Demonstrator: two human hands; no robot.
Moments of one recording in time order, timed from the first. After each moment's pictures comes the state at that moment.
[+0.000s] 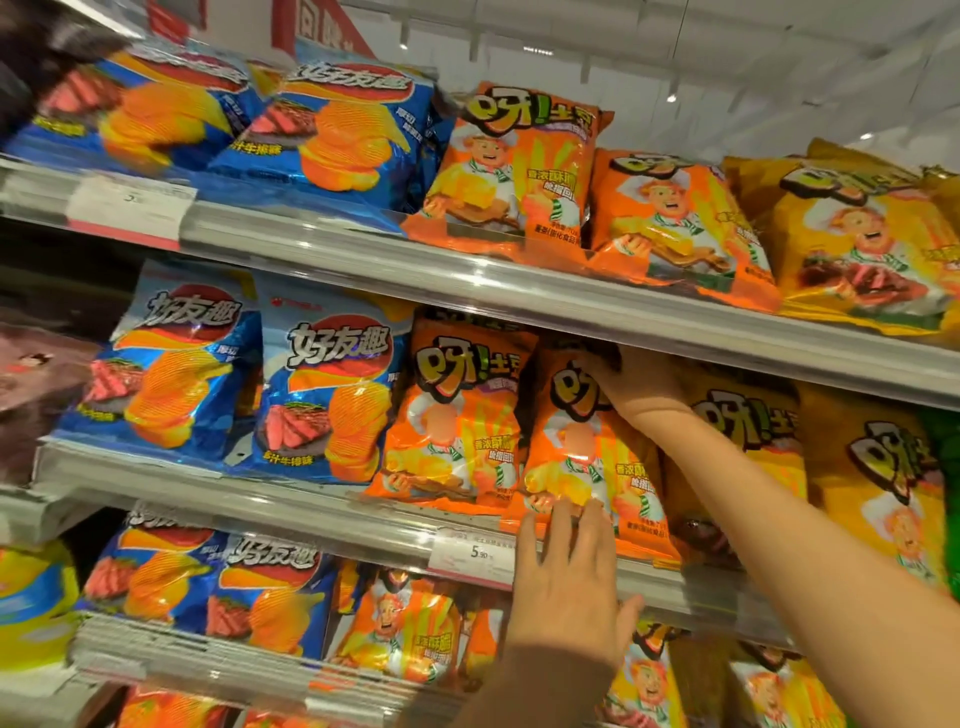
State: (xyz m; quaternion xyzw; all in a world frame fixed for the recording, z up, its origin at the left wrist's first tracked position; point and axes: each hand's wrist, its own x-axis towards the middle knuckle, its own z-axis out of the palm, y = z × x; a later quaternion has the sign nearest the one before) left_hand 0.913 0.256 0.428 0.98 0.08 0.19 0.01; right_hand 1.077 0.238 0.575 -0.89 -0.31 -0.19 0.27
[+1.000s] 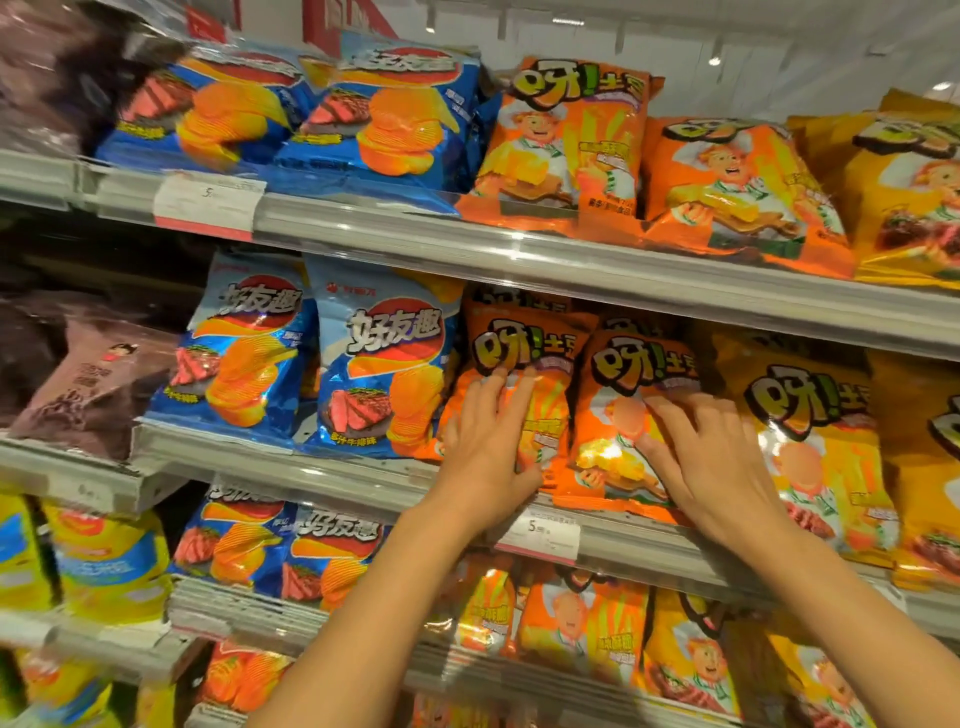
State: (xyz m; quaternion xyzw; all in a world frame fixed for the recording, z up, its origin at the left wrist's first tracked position) left_hand 0.892 0.394 0.463 0.93 0.11 0.30 0.18; right_hand 1.042 0.181 0.486 -0.86 -0.38 -0.33 0.06
